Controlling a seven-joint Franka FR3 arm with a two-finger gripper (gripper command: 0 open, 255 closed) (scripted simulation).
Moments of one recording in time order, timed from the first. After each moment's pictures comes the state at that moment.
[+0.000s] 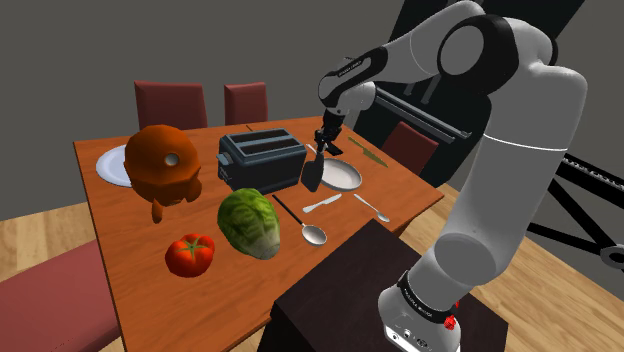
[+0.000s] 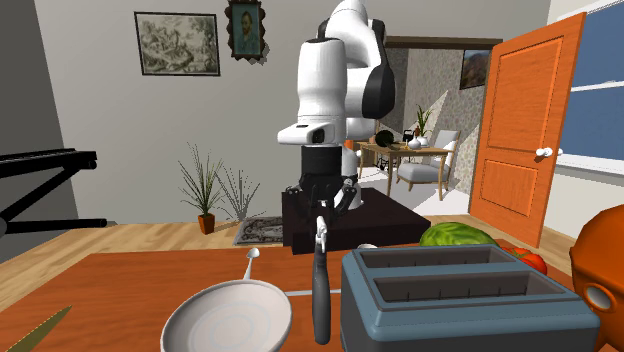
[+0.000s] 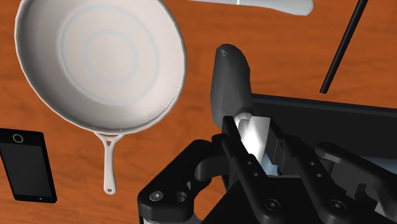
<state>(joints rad) -0.13 0.30 -0.26 -2.04 0.11 2.37 -0.43</state>
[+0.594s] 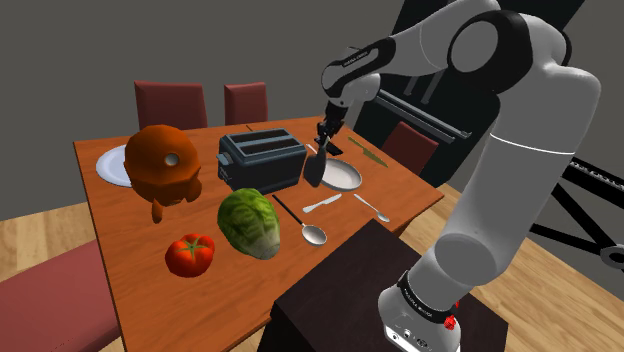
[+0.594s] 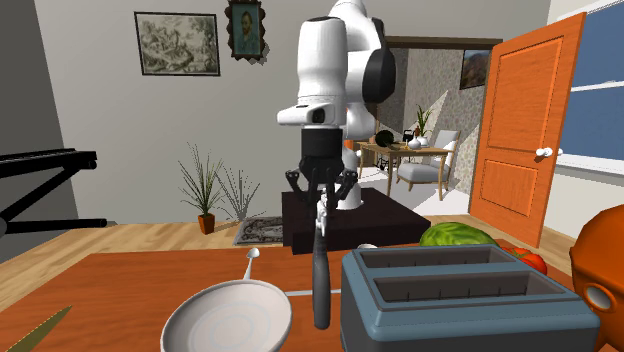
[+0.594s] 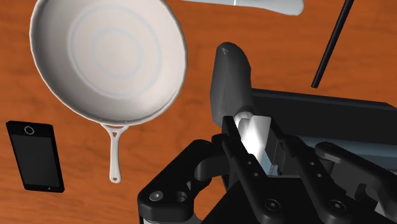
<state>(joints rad) -0.13 0.25 -0.27 -2.02 0.09 2.30 -0.42</state>
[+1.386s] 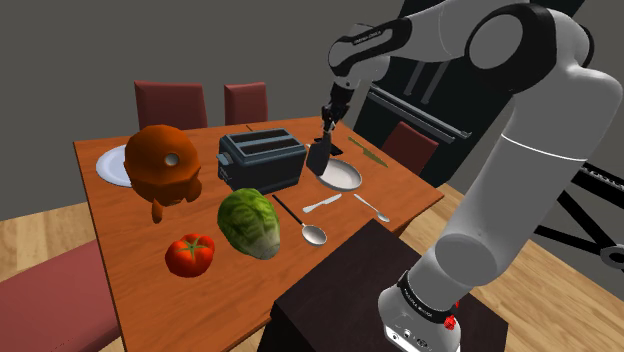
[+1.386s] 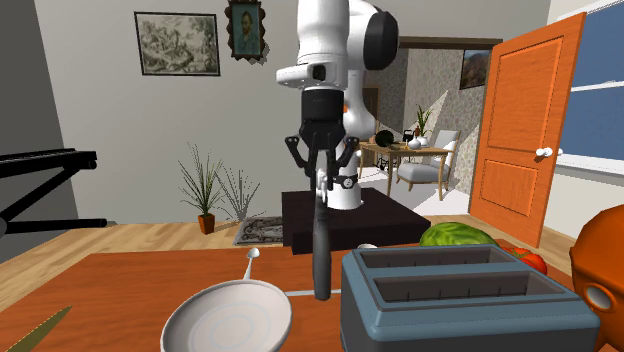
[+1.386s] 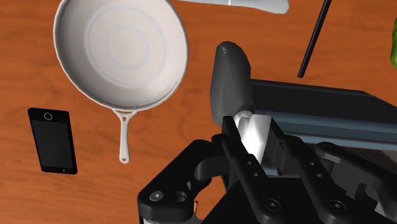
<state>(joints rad) -0.12 0.17 -0.28 -1.95 0.06 2.15 -0.39</state>
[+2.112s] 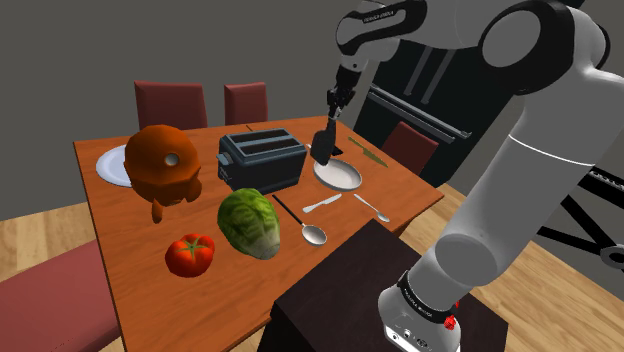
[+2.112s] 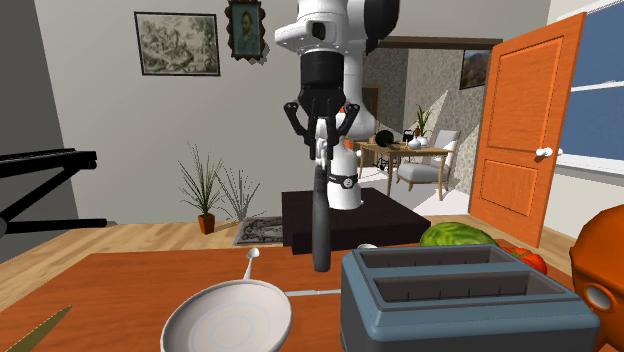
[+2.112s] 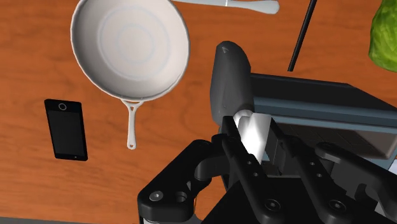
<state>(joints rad) -0.12 0.12 -0.28 -1.87 0.04 2.02 -0.38</state>
